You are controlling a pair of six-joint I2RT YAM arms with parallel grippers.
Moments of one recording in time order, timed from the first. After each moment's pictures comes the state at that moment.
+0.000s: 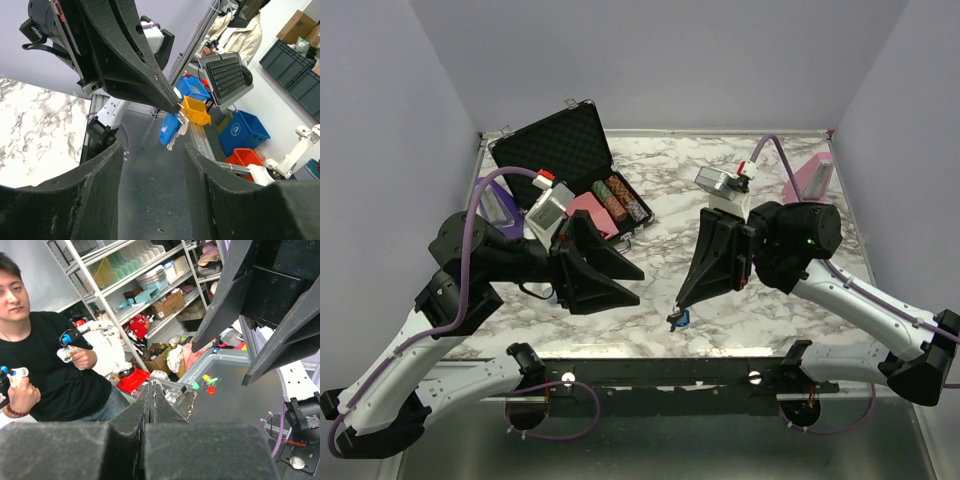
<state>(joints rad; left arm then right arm) -0.85 0.80 1.27 -0.23 0.80 -0.63 0.90 1.17 1.13 0.93 -1.20 1.27</state>
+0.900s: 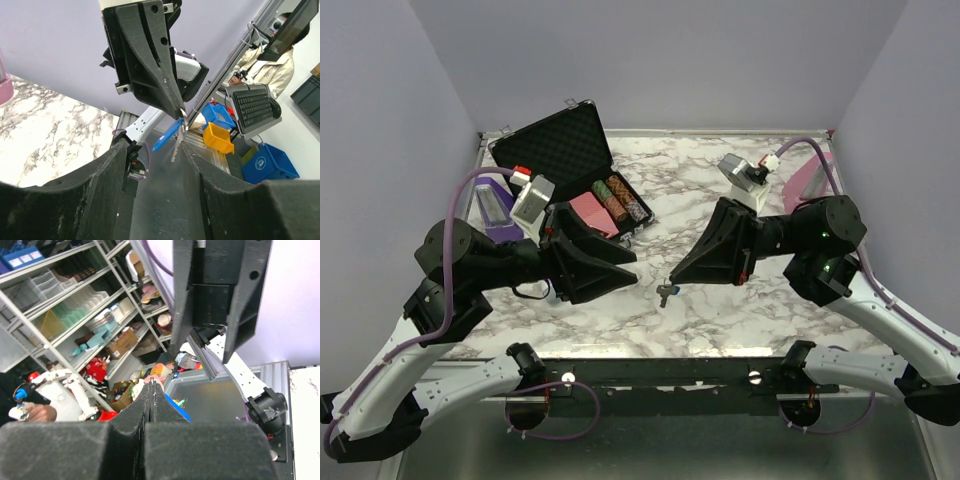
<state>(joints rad) -0.87 0.77 1.28 -0.28 0.58 -0.61 0.90 1.02 1.16 0.38 -0.92 0.94</state>
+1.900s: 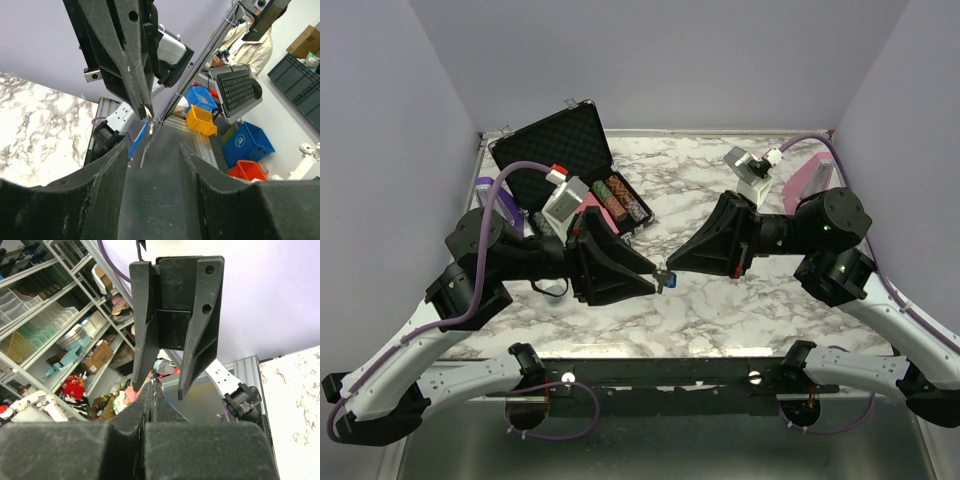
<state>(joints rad) -0.93 0.84 1.28 -0.23 0.65 -0.62 0.90 1.00 1.24 0.11 -0.76 0.81</state>
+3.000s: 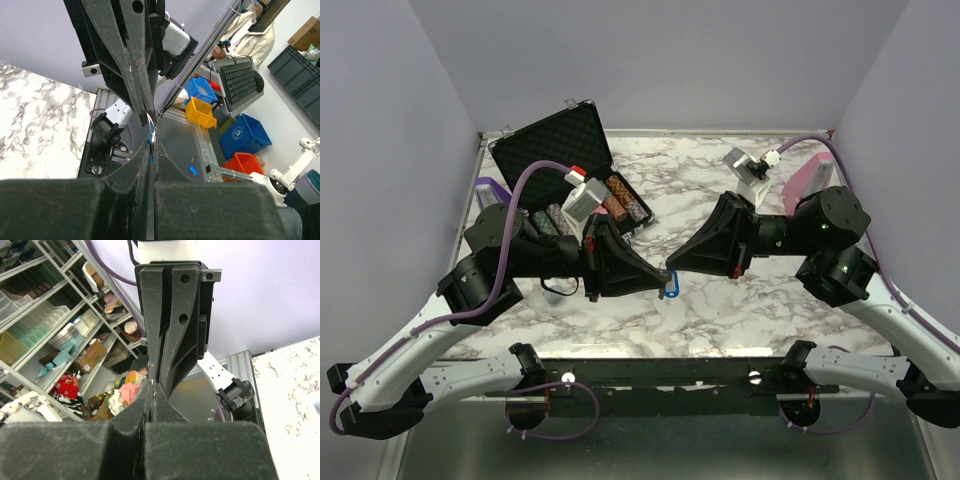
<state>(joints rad) -0.96 0.88 1.28 -0.24 0.65 -0.61 0.90 0.99 1.24 0.06 -0.76 0.78</state>
